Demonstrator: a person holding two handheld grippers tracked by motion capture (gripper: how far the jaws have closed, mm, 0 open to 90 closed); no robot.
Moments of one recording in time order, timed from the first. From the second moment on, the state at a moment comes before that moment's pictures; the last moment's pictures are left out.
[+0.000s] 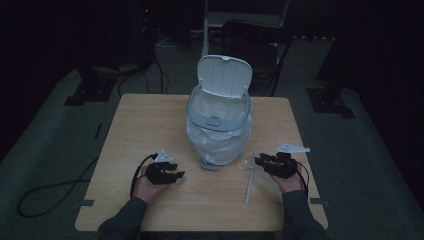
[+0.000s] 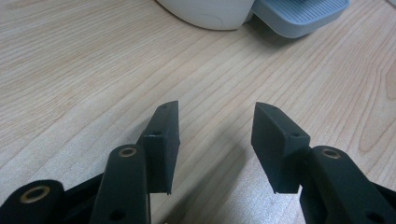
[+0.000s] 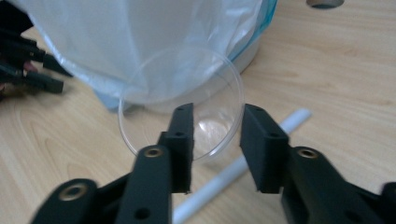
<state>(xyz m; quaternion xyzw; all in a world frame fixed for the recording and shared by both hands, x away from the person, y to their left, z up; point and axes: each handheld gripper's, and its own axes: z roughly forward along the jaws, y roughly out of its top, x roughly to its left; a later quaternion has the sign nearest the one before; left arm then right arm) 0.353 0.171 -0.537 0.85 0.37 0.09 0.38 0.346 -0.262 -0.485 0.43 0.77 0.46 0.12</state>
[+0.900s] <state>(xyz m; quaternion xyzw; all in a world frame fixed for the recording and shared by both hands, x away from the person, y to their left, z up) 0.352 0.170 -0.537 0.85 0.37 0.09 0.37 0.330 -0.260 -0.480 0.40 0.79 0.44 0.14</state>
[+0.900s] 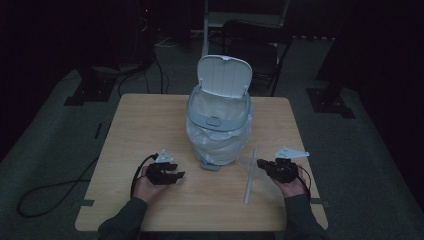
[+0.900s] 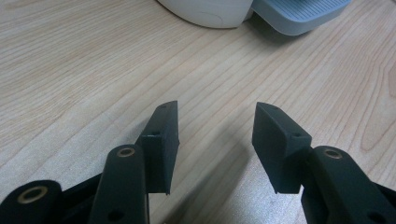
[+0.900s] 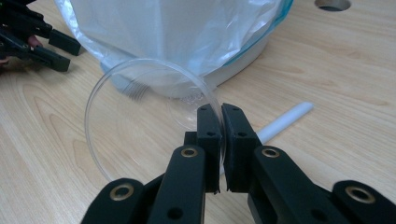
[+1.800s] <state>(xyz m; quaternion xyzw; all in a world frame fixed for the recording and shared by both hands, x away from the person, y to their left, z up) 0.352 0.170 -0.538 0.85 0.37 0.09 0.38 0.318 -0.278 -0.443 0.40 0.77 0.46 0.19</state>
